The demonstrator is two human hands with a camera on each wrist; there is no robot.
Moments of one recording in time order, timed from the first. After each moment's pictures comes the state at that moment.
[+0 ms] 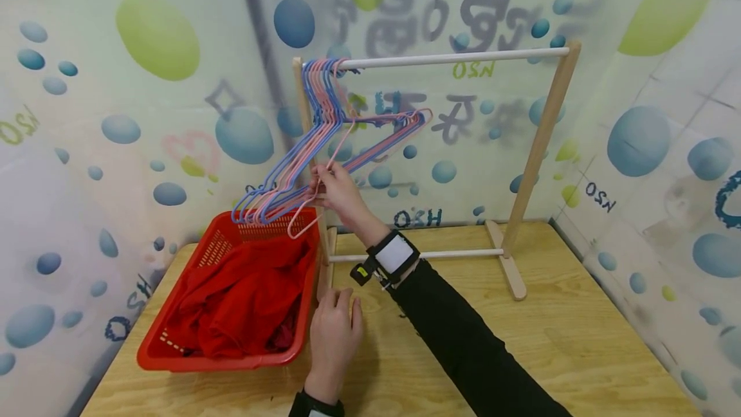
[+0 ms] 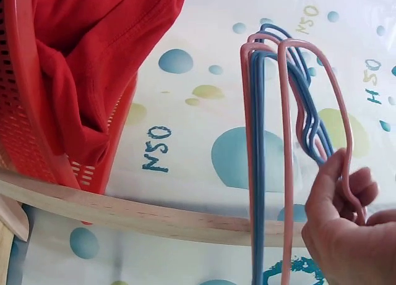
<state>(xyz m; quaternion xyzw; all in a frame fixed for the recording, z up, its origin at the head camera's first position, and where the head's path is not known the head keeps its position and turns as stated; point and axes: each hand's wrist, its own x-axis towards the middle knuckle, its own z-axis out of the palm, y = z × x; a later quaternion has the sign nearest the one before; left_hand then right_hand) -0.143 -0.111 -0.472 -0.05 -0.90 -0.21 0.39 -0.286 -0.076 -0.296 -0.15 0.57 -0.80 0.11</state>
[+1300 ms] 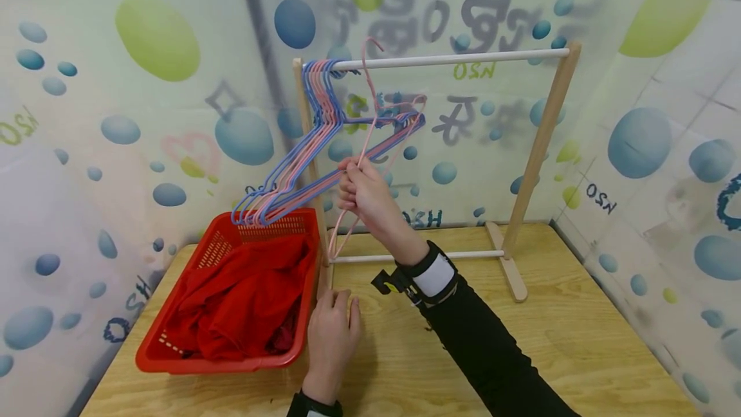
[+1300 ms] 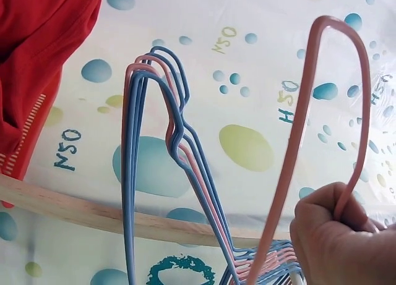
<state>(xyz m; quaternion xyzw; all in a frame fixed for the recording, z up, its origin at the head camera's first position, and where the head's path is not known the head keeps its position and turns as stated) -0.145 -0.114 -0.474 -0.04 -0.90 -0.21 0.39 -0.234 -0.026 -0.260 -0.18 0.51 -0.83 0.11</state>
